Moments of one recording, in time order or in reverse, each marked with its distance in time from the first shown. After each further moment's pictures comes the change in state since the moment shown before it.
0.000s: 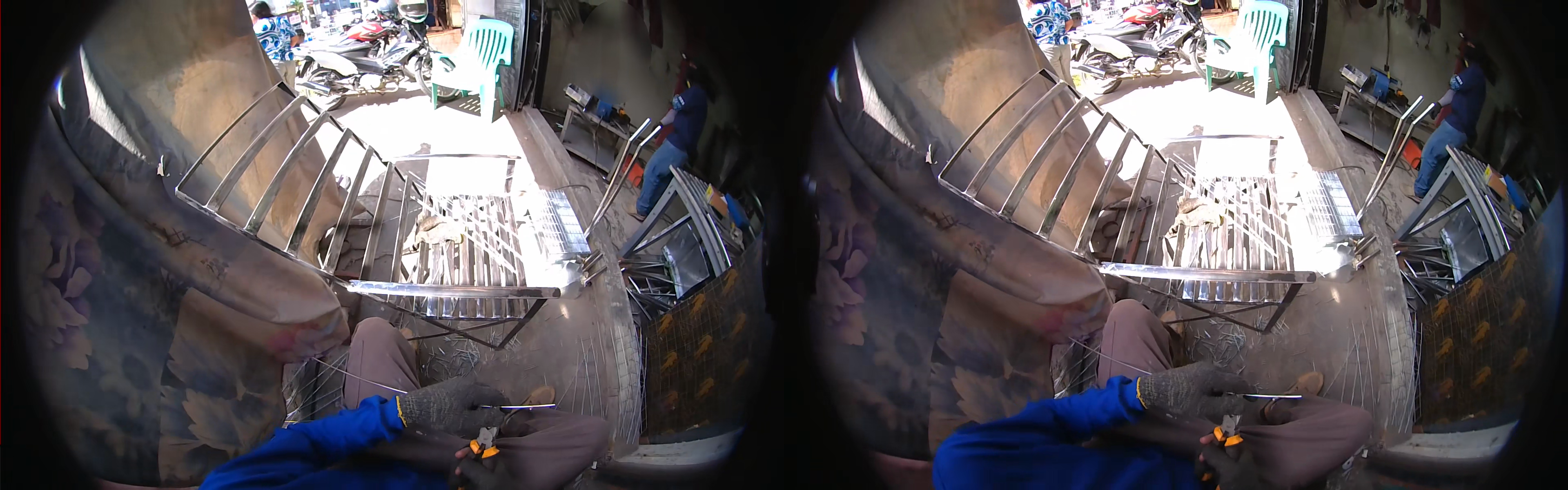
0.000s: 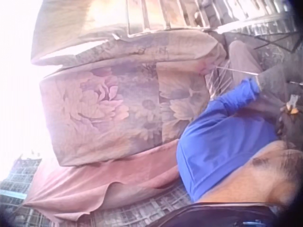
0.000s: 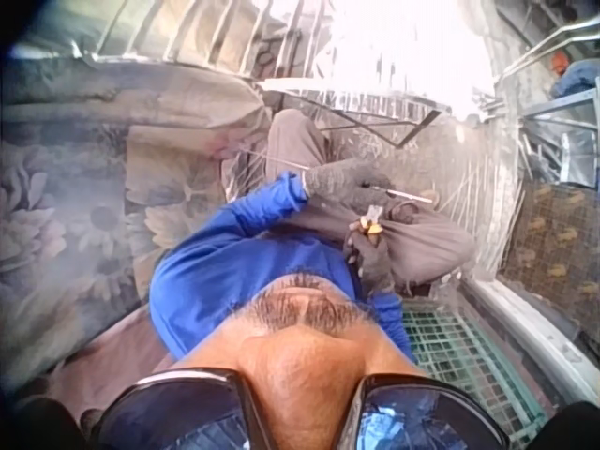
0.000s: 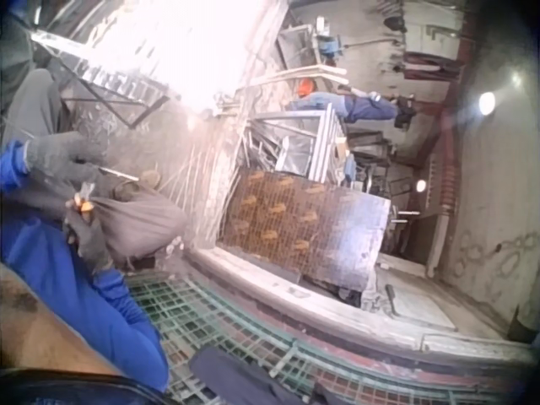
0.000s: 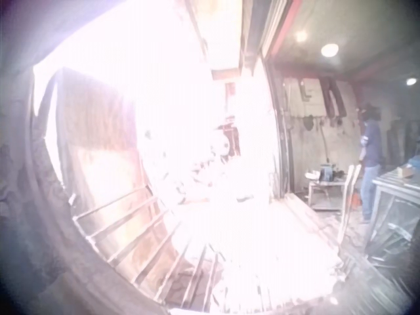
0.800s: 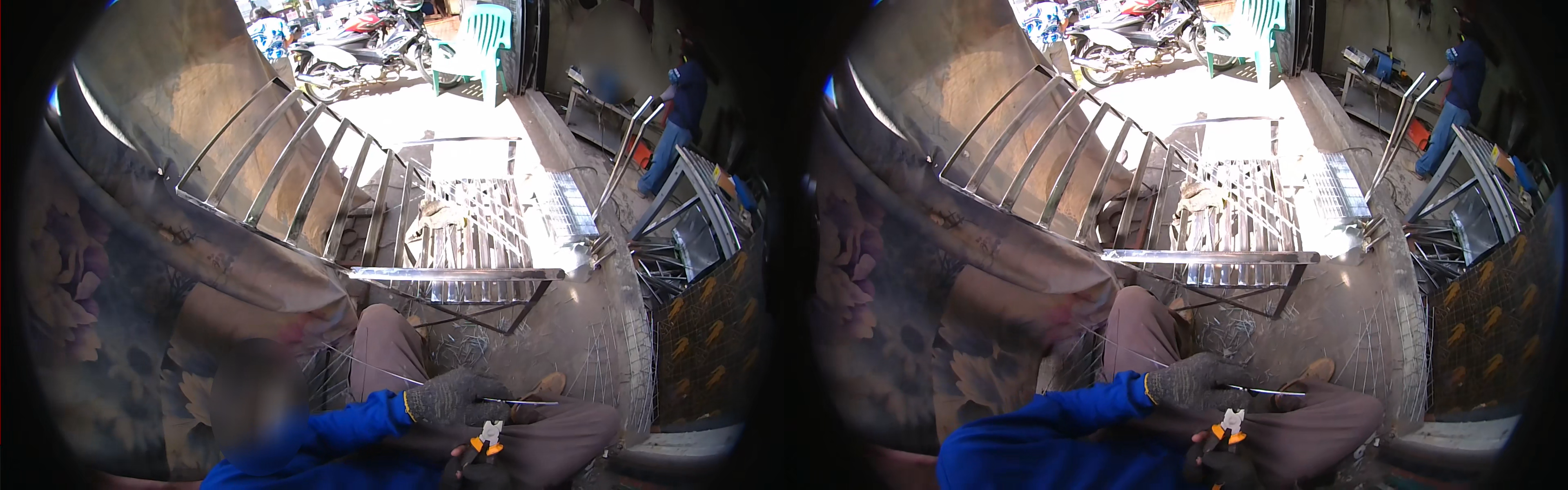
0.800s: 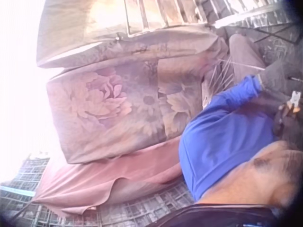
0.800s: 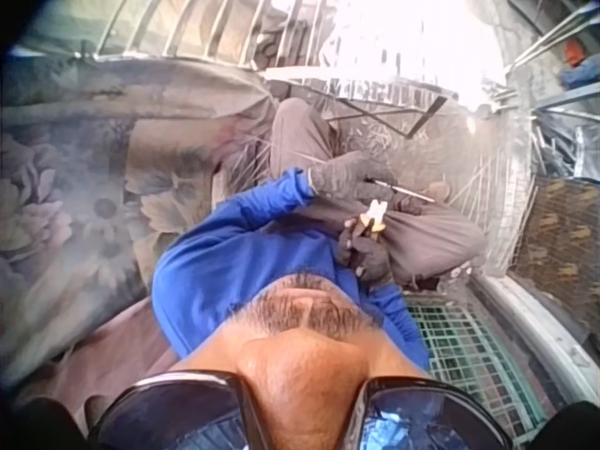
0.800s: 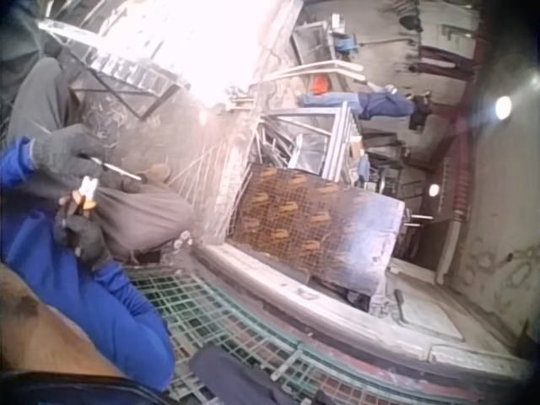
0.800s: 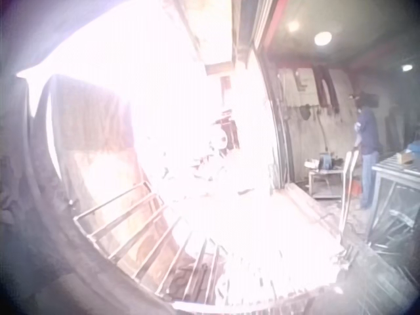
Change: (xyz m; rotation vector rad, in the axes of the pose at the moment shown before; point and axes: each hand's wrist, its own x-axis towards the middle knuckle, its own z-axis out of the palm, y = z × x) left_hand -0.001 -0.009 0.018 0.062 0.109 0.097; right_hand -0.004 0.019 -0.003 0.600 -0.368 0.127
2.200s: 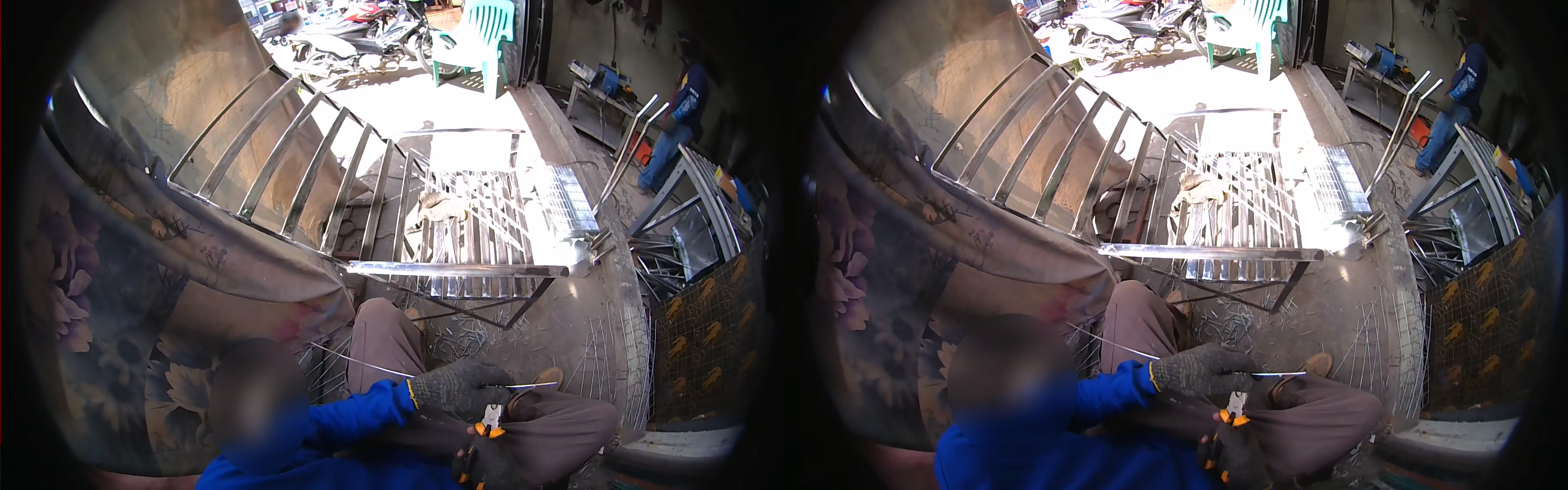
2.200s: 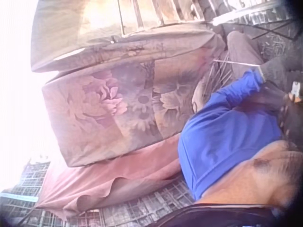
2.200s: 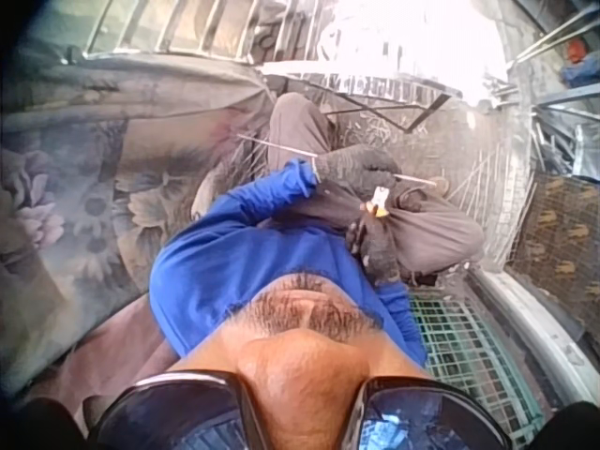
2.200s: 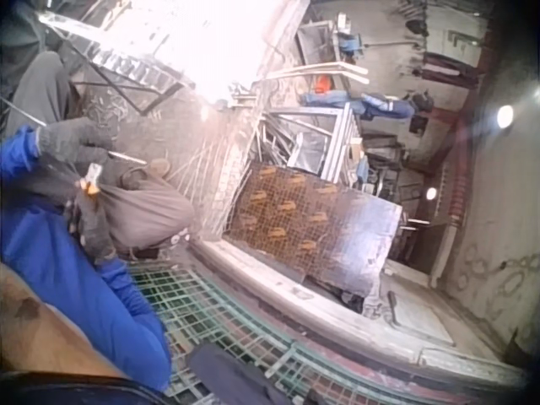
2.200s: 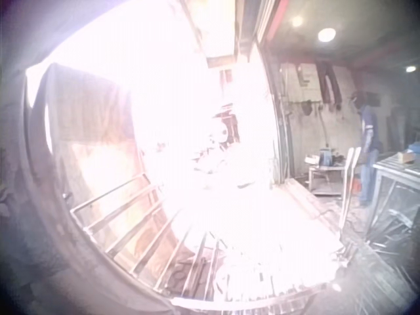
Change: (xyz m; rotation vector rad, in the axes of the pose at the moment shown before) left_hand 0.010 -0.019 -0.003 -0.105 -0.078 -0.154; right_hand 0.012 -0.019 0.016 -0.301 0.466 -0.013
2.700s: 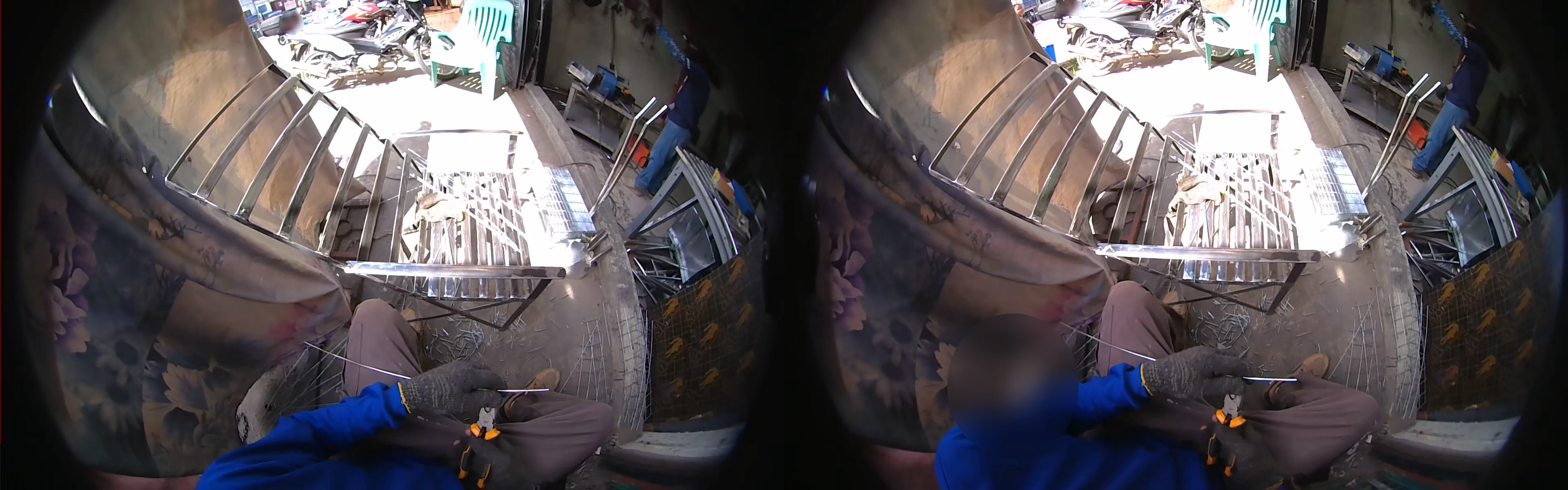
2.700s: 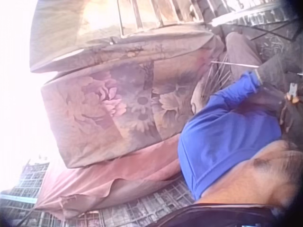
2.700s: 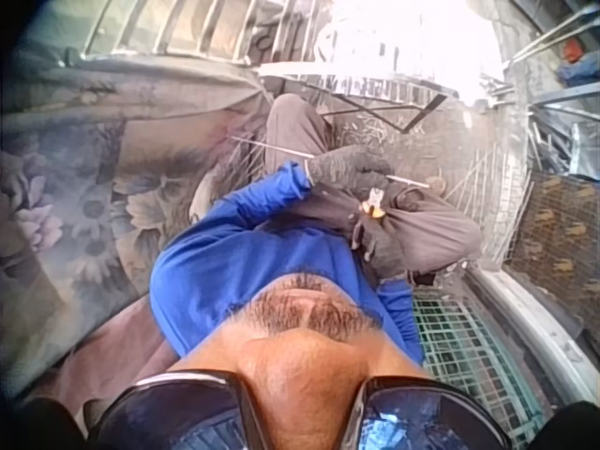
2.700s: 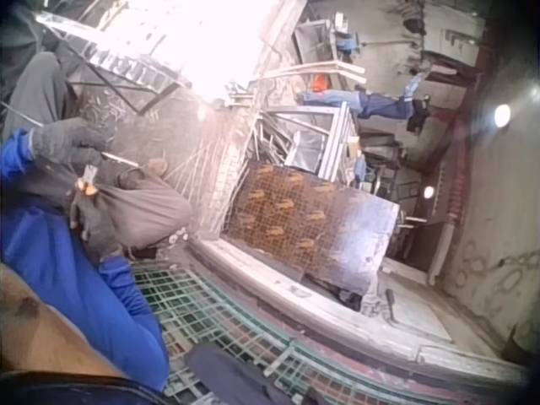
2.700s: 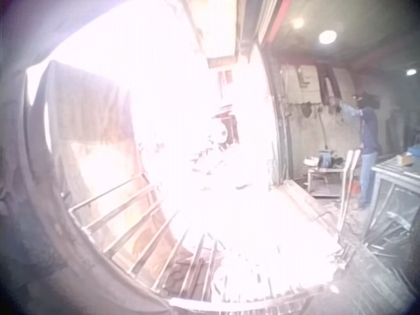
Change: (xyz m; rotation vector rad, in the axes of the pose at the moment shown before) left_hand -0.010 -0.010 -0.001 0.080 0.029 0.130; right_hand -0.008 -0.016 -0.014 -0.626 -0.066 -0.201
